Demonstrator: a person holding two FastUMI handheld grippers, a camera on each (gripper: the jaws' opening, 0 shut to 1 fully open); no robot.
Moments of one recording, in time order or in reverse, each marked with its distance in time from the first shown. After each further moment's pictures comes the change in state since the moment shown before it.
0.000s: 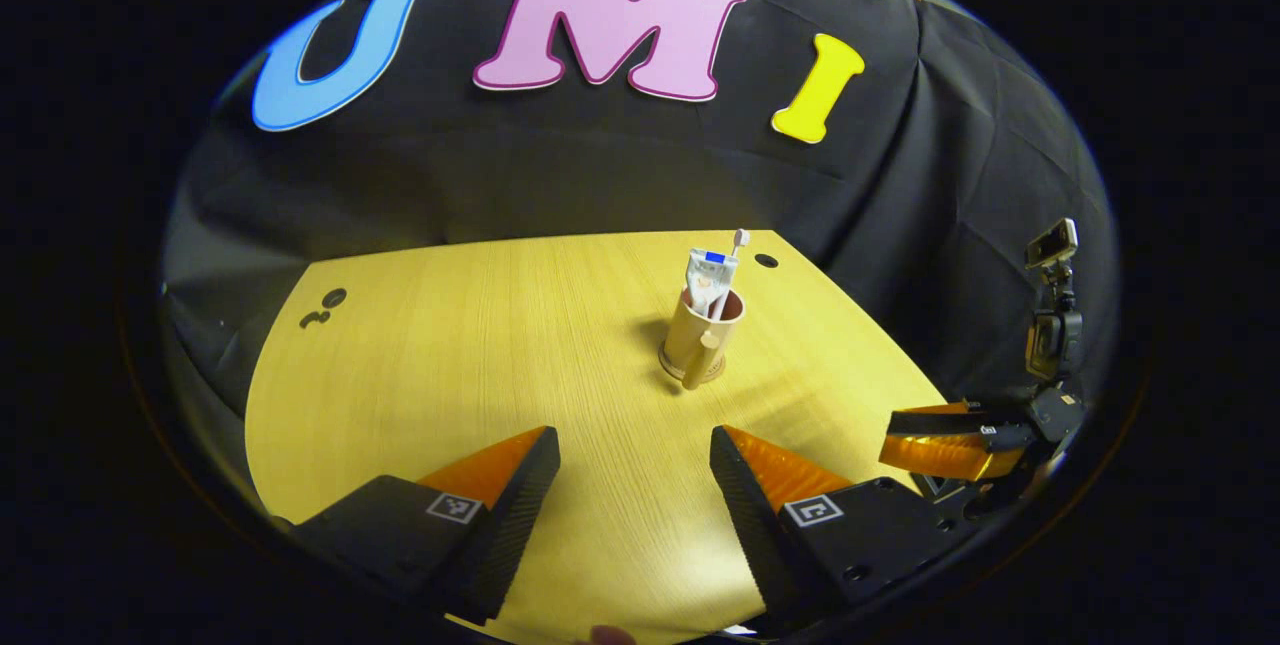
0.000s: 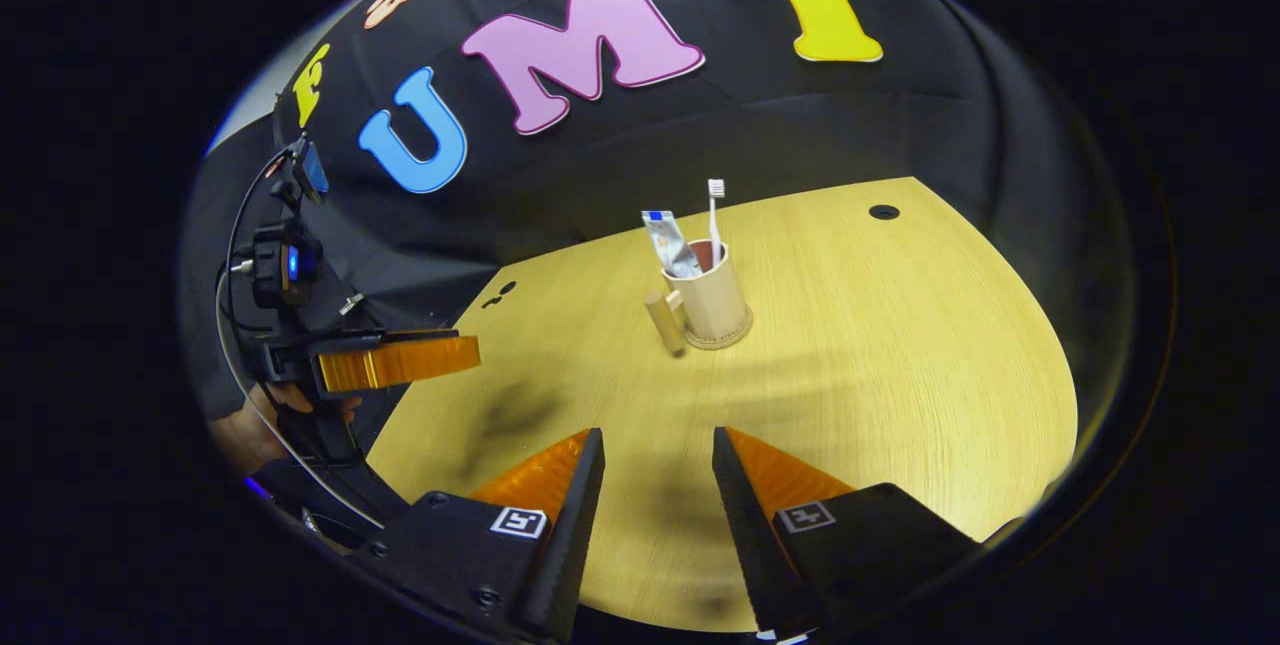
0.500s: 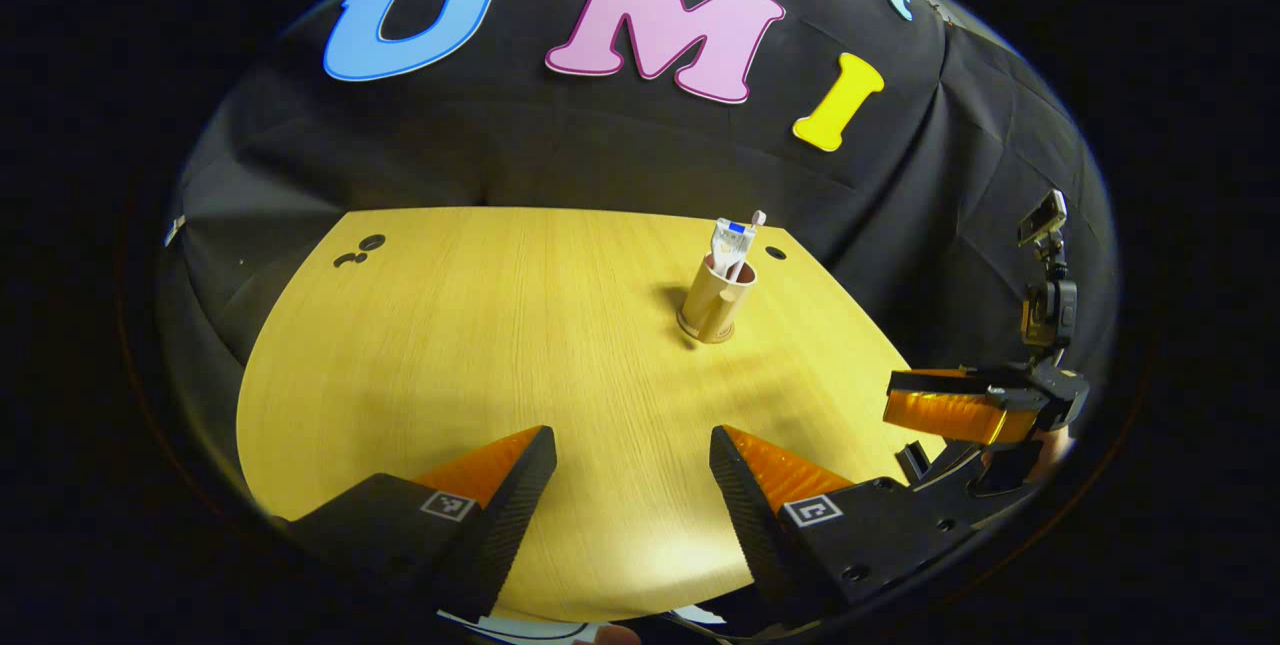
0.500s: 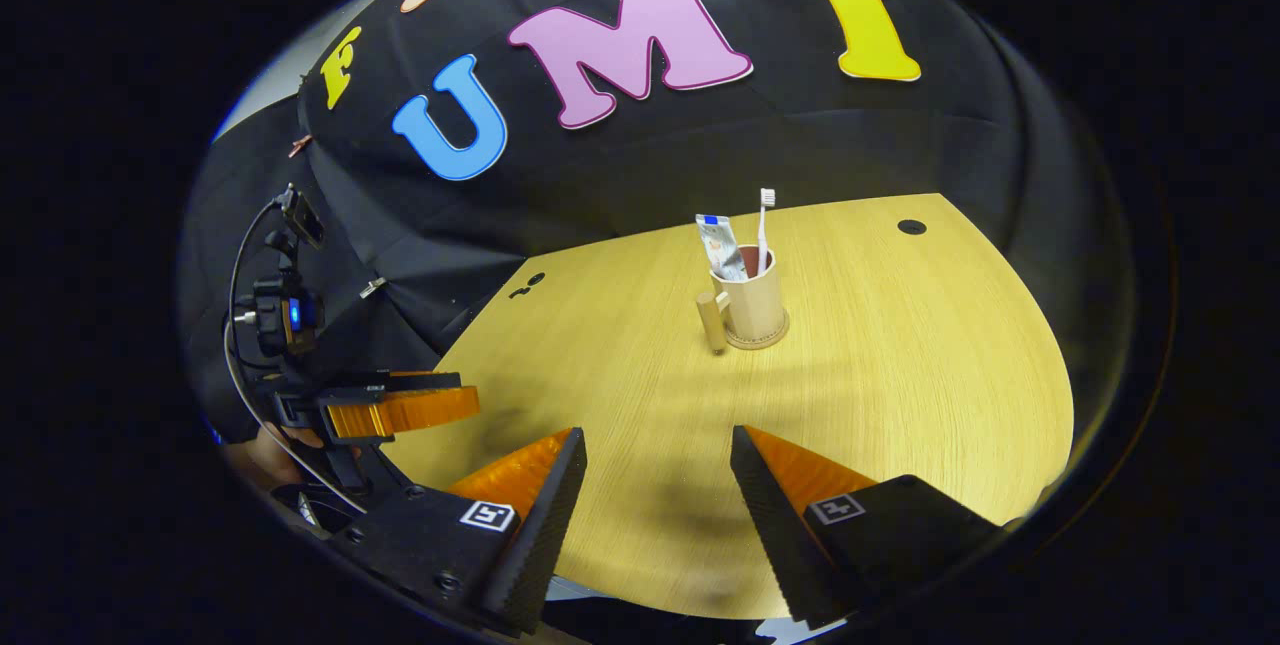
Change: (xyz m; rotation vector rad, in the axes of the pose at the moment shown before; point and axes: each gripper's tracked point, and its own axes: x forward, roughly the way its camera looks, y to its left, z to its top) left arm -0.055 0.023 -0.054 -0.087 0.000 0.024; right arm -0.016 0.042 -0.001 -0.050 0.011 0.042
